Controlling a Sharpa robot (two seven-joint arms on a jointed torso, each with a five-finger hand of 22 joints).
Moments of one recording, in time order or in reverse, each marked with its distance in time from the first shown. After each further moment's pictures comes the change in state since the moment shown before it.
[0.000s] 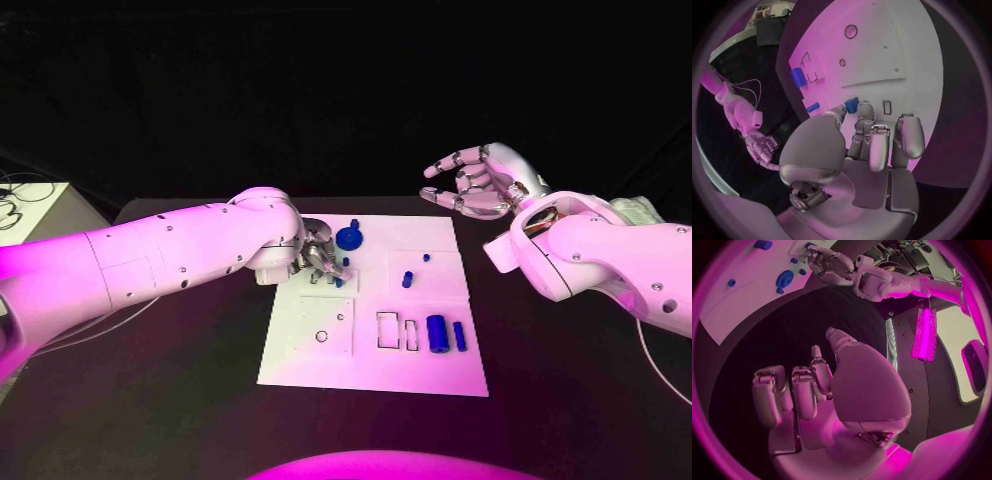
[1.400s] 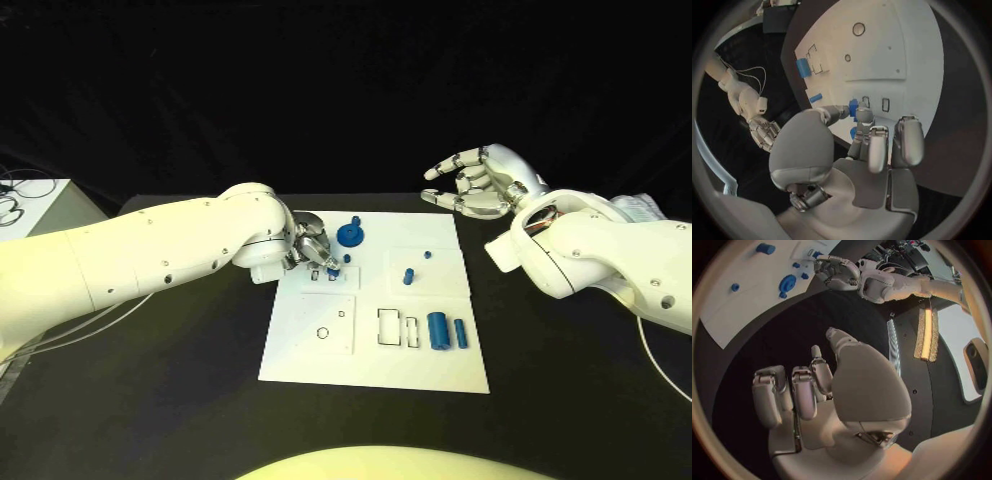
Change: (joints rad) left arm 0.000 -0.054 0.006 0.039 0.086 -0.077 0.001; left_hand -0.085 -0.161 0.515 -0.104 0.145 -0.001 -0.034 0.120 0.028 0.101 -0.036 0.075 0.077 0.002 -0.023 0.031 0.000 -0.016 0.035 -0.027 0.032 0.060; right arm -0.004 0.005 -0.002 -0.018 0.006 0.034 -0.014; right_hand -0.004 -0.004 0.003 0.003 0.000 -0.003 0.003 0.000 0.000 0.000 0.000 0.000 0.001 0.000 0.000 0.000 0.000 0.000 0.000 0.000 0.000 0.000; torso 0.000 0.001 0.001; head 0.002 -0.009
